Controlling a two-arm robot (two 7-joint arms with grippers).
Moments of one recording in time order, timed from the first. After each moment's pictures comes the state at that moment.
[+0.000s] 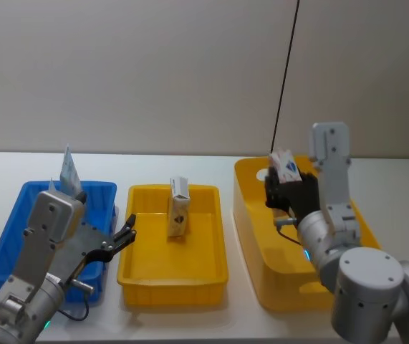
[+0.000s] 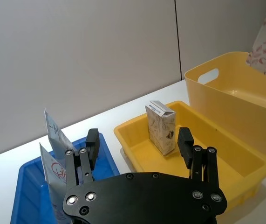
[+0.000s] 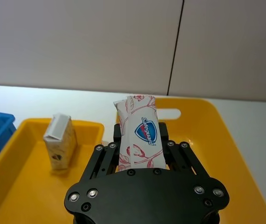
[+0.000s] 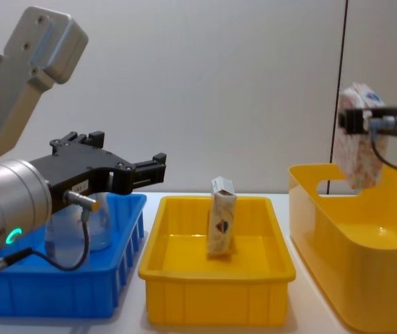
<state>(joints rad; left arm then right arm) -0.24 0.38 0.45 -1.63 -0.20 0.01 -0.01 0.28 0.04 -0.23 -1.65 0.05 0.45 -0.14</state>
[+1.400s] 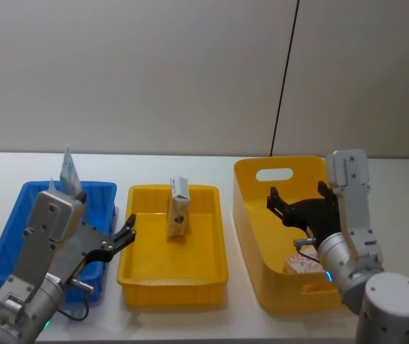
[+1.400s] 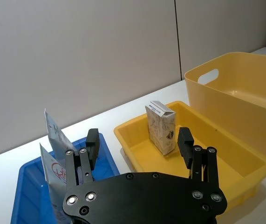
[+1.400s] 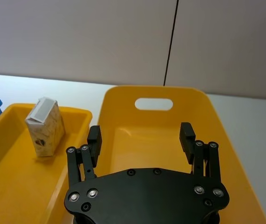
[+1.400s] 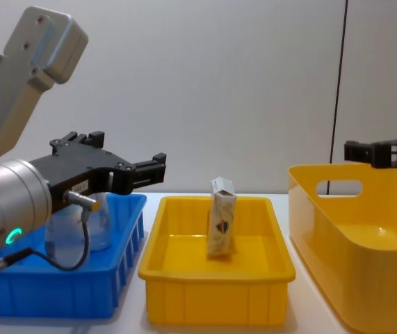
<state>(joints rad) -0.24 0.38 0.45 -1.63 -0.20 0.01 -0.01 0.23 0.09 -0.17 -1.59 0.05 0.32 -0.03</state>
